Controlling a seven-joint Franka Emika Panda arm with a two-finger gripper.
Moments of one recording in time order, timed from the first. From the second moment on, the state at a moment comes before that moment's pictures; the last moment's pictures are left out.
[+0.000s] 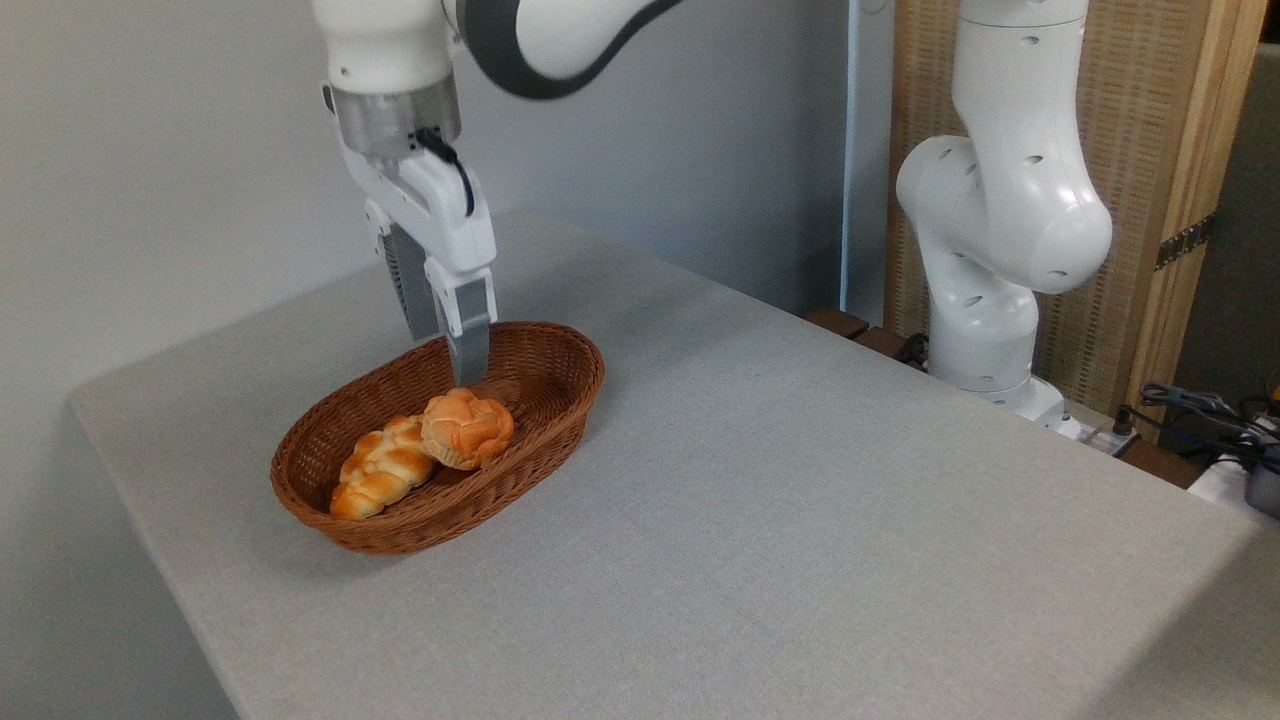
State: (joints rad) arm -0.32 -0.02 0.01 -1.86 -0.12 1.92 0.59
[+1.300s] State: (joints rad) arm -0.39 -0.02 0.02 -2.09 -0.06 2.22 0.70
